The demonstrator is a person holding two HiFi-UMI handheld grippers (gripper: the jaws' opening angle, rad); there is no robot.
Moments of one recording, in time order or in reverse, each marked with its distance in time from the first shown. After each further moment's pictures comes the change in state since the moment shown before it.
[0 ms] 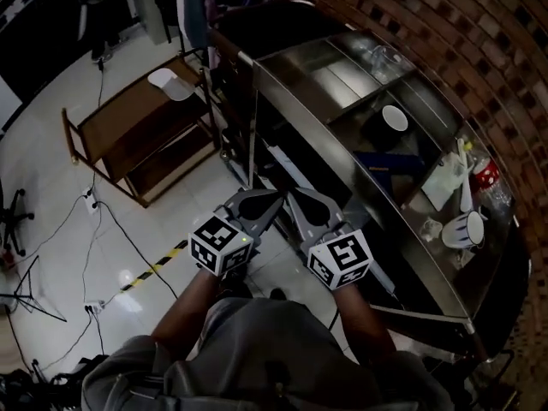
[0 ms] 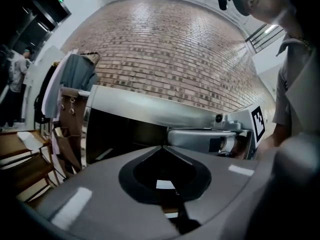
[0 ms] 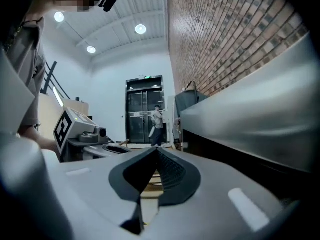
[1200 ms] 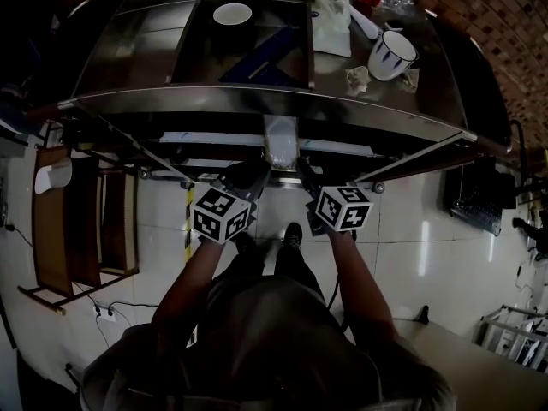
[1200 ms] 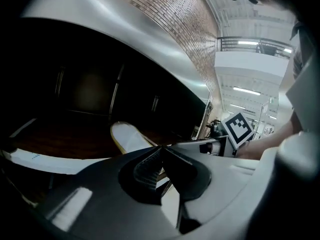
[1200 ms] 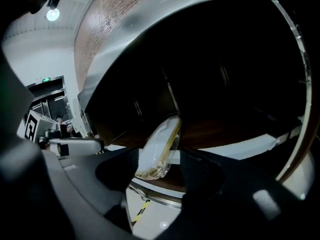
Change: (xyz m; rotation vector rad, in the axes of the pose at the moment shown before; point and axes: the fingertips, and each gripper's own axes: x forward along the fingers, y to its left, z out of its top) left arm 0.096 -0.096 -0.124 0.091 0.353 -0.618; right arm -0.199 -0.096 -0.189 0.574 0.014 -0.985
